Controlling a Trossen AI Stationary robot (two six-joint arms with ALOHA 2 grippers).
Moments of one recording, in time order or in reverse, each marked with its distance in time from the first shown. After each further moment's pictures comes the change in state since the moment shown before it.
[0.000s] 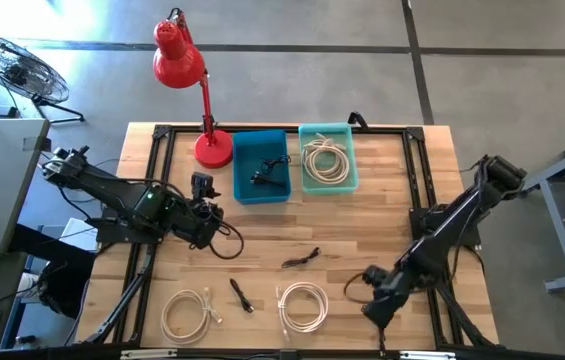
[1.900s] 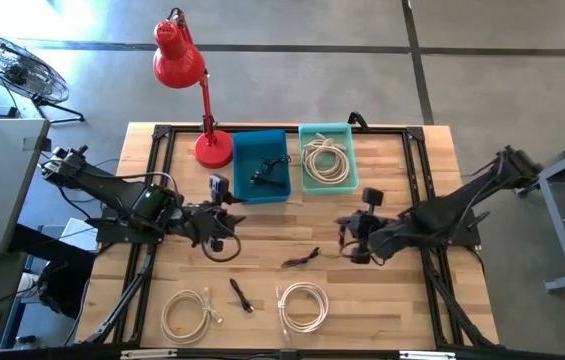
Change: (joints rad) left arm 0.000 -0.014 -0.001 0.499 -0.017 0.326; right arm -0.295 -0.244 0.016 -0.034 0.952 -1.340
